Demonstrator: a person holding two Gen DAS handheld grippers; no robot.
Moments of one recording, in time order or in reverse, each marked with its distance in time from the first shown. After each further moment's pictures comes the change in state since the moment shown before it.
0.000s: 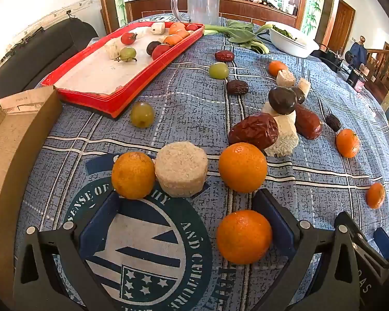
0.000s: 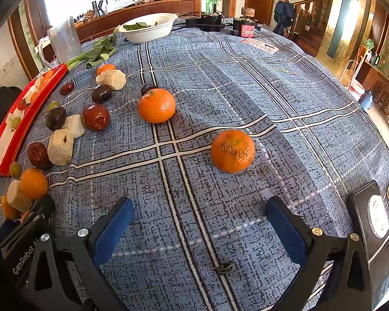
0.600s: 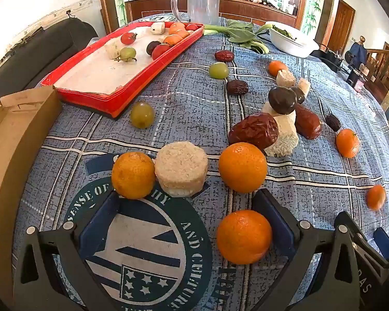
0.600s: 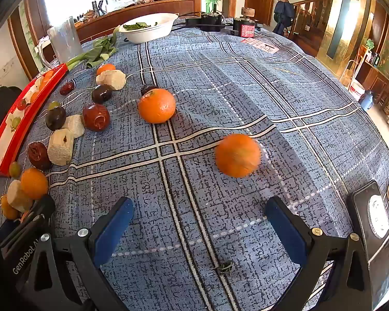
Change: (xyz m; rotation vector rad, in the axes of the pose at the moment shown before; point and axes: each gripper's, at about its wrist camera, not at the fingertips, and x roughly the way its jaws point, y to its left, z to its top) left arm 0.000 0.000 0.000 0.003 -0.001 0.002; right arm 0.000 0.000 0.000 0.001 0.000 0.001
